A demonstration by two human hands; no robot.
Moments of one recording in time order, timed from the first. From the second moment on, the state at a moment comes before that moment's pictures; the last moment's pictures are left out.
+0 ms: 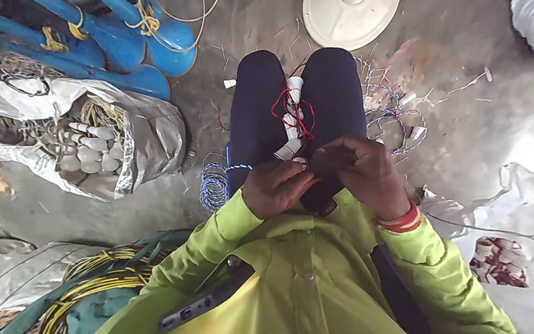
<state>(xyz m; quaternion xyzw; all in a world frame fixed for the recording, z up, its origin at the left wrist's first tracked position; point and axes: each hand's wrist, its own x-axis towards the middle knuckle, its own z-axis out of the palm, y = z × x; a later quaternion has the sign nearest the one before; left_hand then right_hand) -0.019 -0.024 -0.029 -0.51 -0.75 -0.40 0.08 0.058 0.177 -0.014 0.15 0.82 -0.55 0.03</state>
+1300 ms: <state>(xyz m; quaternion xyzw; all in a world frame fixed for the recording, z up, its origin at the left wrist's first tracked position) -0.007 -0.013 -0.011 -0.29 -0.81 -0.49 -0.13 0.074 0.111 -0.028 0.35 0.28 -0.89 -0.04</state>
